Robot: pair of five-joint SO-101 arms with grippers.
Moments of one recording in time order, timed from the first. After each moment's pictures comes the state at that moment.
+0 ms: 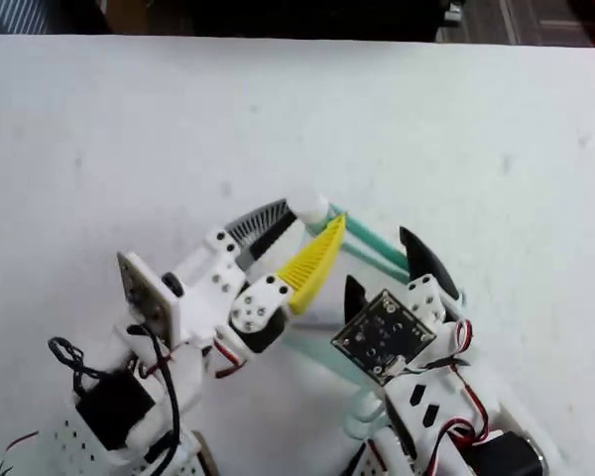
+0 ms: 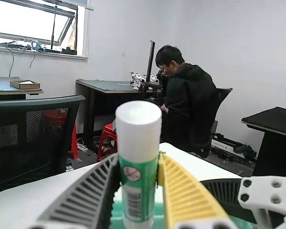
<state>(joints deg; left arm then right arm) 40.8 -77.1 61.0 21.6 8.7 -24.9 -85.3 44.6 79.7 32.6</state>
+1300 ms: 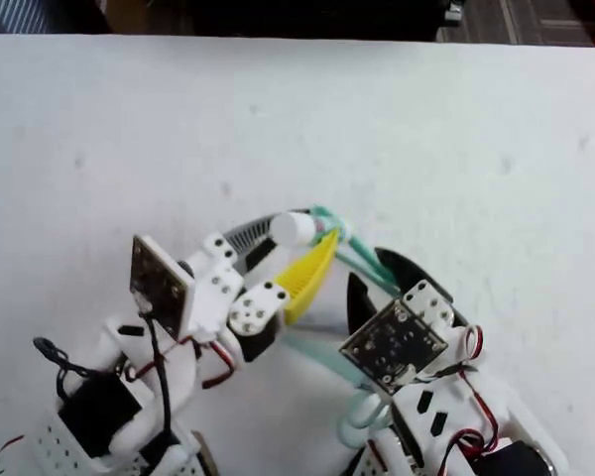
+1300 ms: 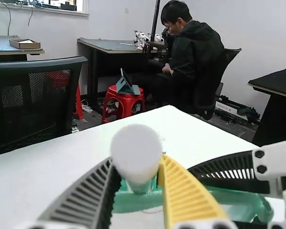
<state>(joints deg) 40.5 -76.2 54.2 37.8 8.7 -24.9 -85.3 44.0 79.7 32.3</state>
